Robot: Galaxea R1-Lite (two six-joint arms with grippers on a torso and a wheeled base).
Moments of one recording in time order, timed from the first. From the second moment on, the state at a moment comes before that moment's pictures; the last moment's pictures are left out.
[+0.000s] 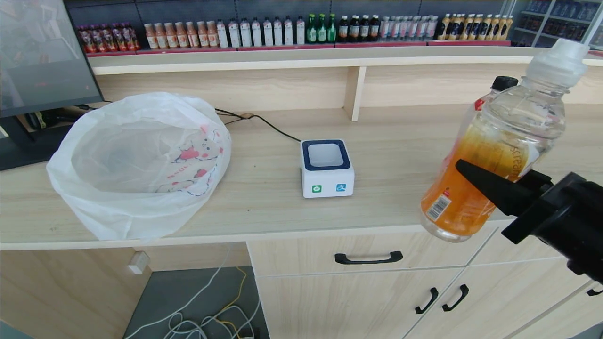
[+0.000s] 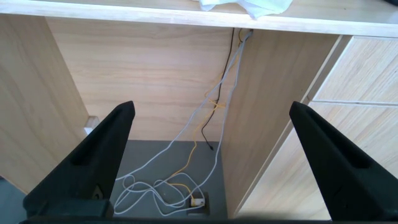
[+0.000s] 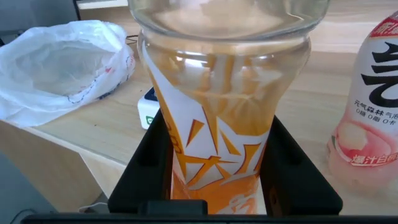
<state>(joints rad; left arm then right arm) 0.00 0.00 0.00 0.00 0.00 0.00 0.49 1.31 -0.35 -1.20 0.04 0.03</state>
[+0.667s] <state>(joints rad) 0.00 0.00 0.00 0.00 0.00 0.00 0.63 1.37 -0.36 -1.21 0.12 0.42</state>
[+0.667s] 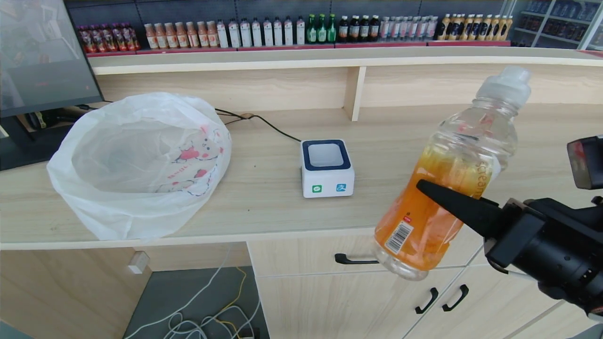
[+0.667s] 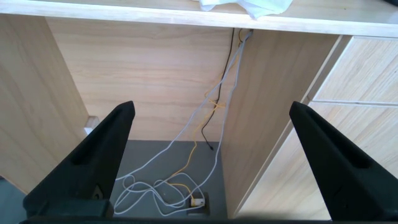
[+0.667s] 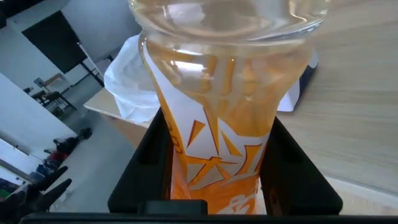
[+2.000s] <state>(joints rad) 0.00 0.00 0.00 0.00 0.00 0.00 0.81 1.62 -0.47 -1.57 0.27 0.89</state>
